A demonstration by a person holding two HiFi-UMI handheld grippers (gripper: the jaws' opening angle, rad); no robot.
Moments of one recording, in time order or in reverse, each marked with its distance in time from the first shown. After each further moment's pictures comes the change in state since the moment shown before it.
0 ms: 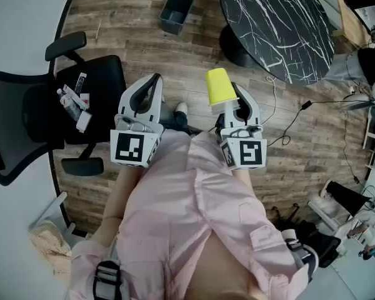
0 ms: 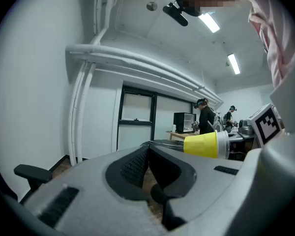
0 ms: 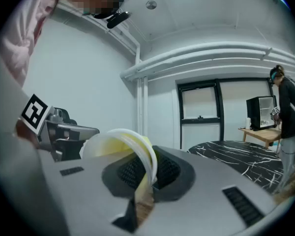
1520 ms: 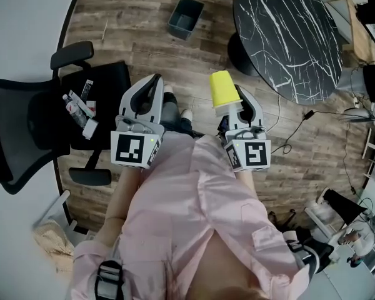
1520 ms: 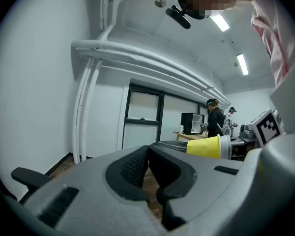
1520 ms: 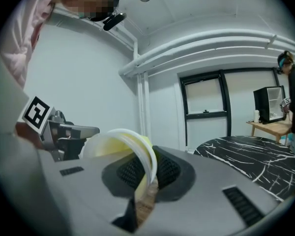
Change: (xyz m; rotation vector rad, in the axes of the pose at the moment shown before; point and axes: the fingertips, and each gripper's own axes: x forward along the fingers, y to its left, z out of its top) left arm 0.049 0.067 0.007 -0.055 0.020 0.053; right arm 0.082 -0.008 0.002 0.046 0.046 0.052
